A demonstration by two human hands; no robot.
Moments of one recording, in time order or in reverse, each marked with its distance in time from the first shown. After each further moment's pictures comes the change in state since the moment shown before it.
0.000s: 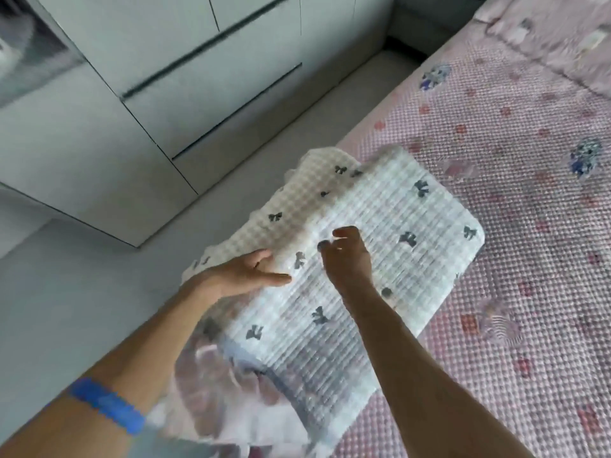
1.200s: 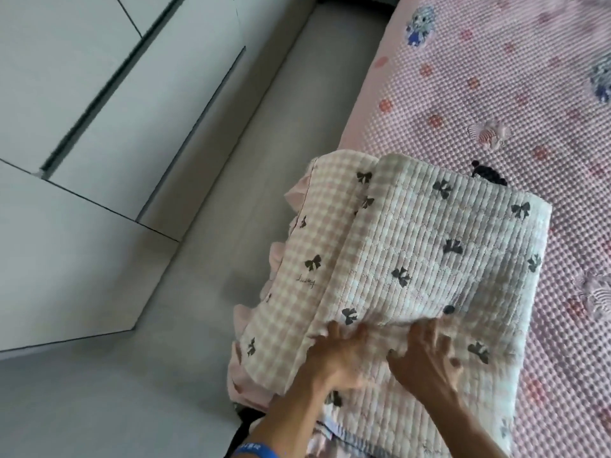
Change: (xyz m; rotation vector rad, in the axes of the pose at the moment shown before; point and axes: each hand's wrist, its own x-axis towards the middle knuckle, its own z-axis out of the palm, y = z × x) left_hand 0.163 -0.071 -0.010 0.749 -0.339 0.233; right_hand 0.031 0.075 0.129 -0.615 -0.014 0.455
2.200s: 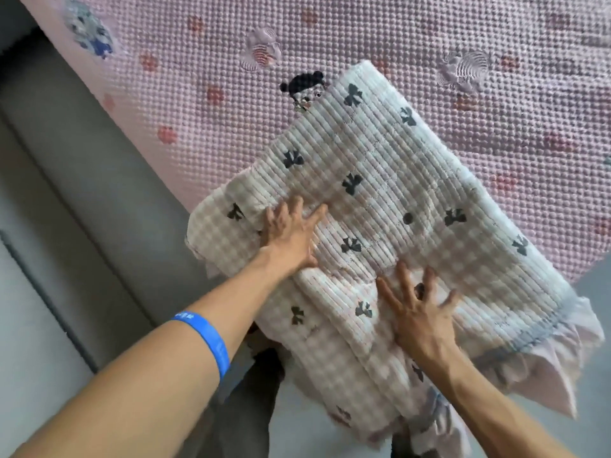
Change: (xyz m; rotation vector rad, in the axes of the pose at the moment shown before) left_hand 0.130 0.080 -0.214 1.170 0.012 0.513; right_hand -0.004 -0.081 0.053 0.112 -0.041 0.422
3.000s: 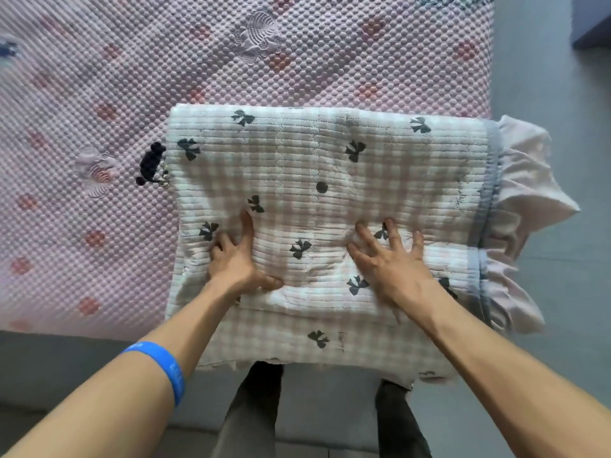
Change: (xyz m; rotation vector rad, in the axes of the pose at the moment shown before) left_hand 0.058 -0.007 -0.021 0.204 -0.103 0.143; right_hand 0.002 -0.041 0.000 0.584 -0.076 0.292
